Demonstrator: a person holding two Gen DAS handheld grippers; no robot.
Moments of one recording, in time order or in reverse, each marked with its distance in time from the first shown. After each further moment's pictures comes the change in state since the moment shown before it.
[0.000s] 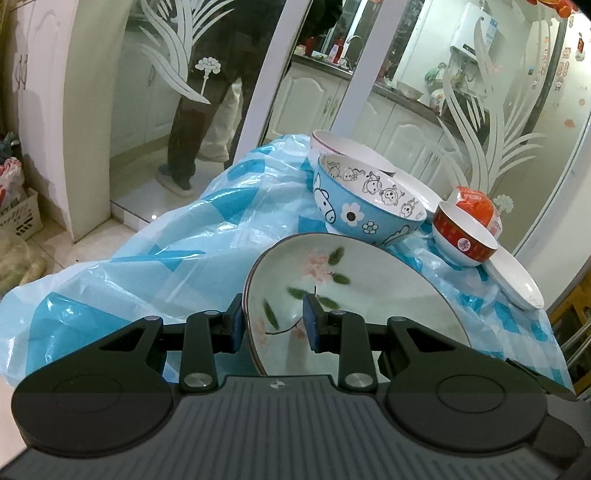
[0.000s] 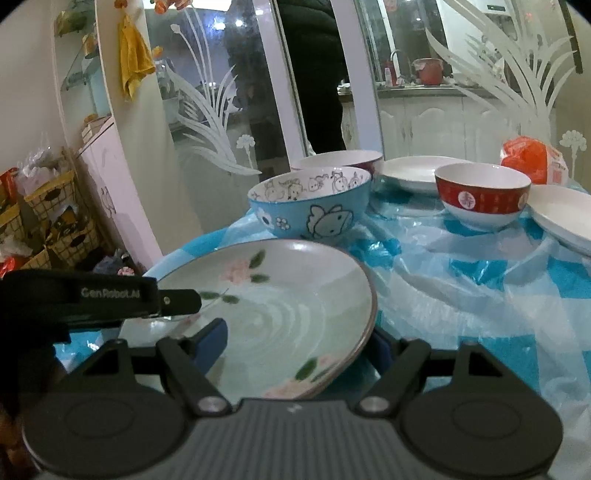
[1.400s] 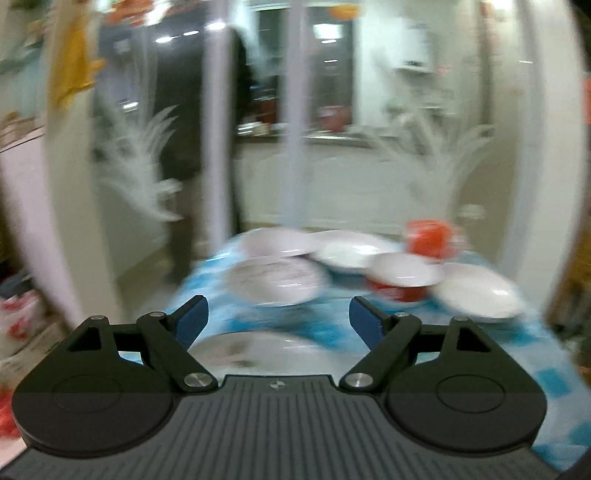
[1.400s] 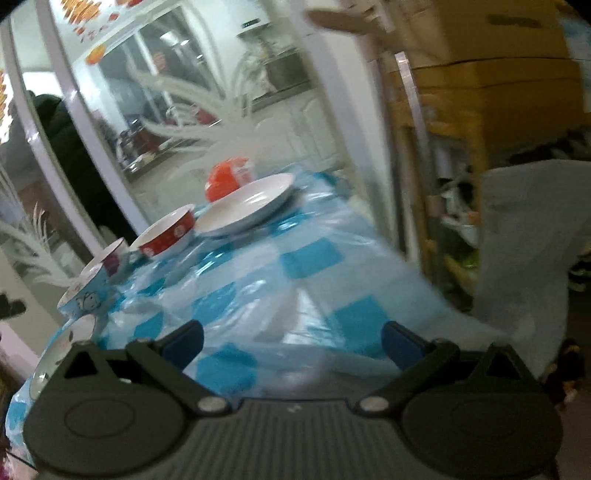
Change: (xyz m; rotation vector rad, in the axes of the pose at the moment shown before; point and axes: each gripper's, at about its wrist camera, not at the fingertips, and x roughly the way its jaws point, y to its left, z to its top) left arm -0.075 -0.134 -0.001 0.313 -0.265 0.055; right arm -0.244 -0.138 -0.088 0.524 -0.161 -0.477
